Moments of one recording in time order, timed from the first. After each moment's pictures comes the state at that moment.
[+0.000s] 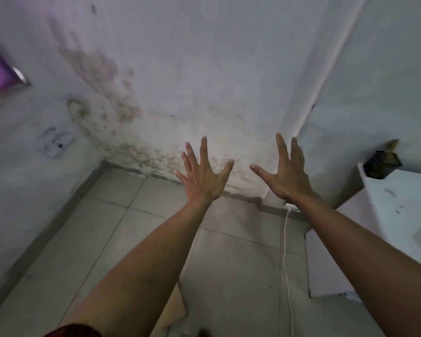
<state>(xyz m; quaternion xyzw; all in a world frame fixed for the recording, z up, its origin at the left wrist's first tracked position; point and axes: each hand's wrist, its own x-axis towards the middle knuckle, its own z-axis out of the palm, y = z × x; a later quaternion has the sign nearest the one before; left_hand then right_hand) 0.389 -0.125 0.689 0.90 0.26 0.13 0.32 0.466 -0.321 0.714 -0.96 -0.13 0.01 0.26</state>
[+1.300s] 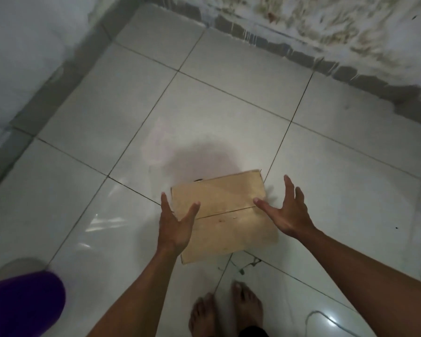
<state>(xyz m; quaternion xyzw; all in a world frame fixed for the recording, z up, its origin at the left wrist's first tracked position) 0.000 0.114 0.053 0.62 0.58 -0.08 0.53 0.187 -0.095 0.041 -0.90 -0.04 0.37 0.22</state>
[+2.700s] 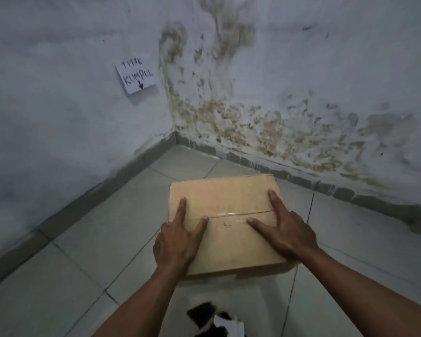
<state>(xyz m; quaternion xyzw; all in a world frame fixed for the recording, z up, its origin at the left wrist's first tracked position) 0.119 0.224 0.073 0.85 0.45 0.12 0.25 0.306 0.033 0.078 -0.94 -0.24 0.12 0.22</state>
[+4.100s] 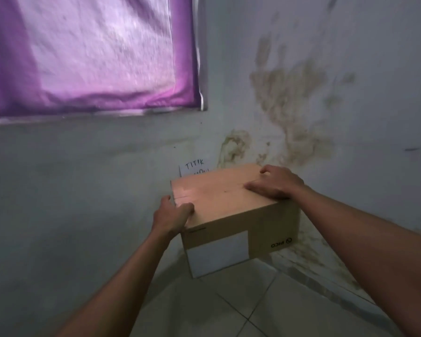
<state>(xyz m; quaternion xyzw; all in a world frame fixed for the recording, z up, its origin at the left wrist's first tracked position) 0.226 0.580 0.306 0.72 0.45 0.31 0.43 0.487 0.453 0.368 -0.89 -0.41 0.00 0.19</state>
